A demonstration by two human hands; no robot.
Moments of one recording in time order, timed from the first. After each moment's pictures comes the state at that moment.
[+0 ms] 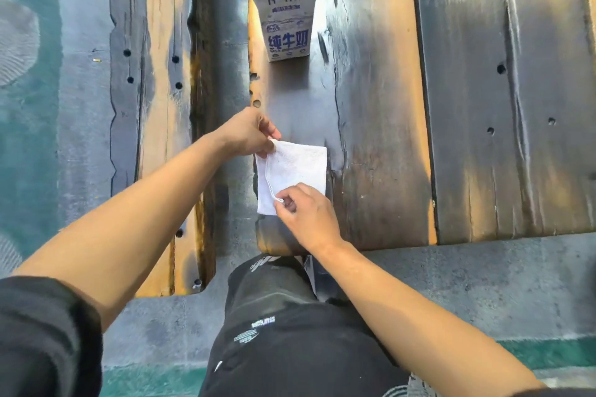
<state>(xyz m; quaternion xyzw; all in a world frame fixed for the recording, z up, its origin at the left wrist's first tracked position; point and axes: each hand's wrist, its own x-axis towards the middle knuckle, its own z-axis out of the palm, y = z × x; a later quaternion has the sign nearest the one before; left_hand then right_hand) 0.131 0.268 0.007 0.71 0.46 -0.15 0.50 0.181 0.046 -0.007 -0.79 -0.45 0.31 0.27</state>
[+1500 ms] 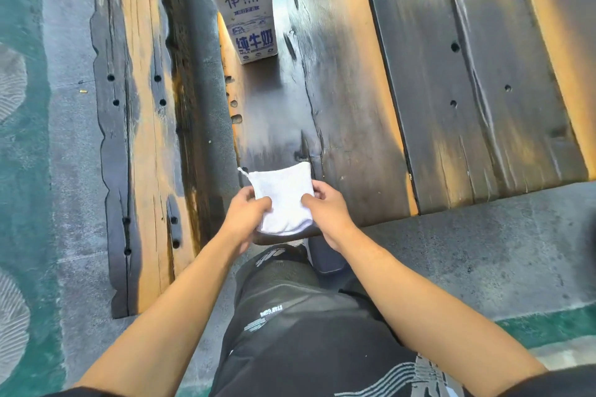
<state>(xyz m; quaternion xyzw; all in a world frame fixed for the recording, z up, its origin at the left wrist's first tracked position) 0.068 0.096 -0.018 0.39 0.62 0.03 0.68 0.207 -0.006 -0.005 -0.74 -0.01 0.52 0.43</state>
